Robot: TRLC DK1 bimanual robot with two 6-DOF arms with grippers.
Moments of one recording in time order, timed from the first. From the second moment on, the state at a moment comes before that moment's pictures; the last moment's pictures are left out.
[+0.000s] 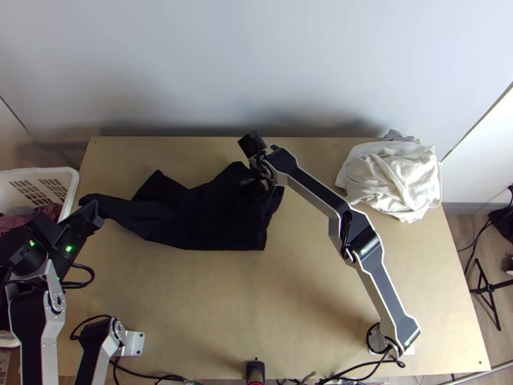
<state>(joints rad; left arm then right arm) 0.35 0.60 0.70 -0.33 0.36 -0.44 0.70 2.42 2.26 -0.79 0.19 0.23</state>
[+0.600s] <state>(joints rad) 0.36 0.60 0.69 -0.32 0.35 -0.43 0.73 2.46 2.29 -0.80 0.20 0.17</state>
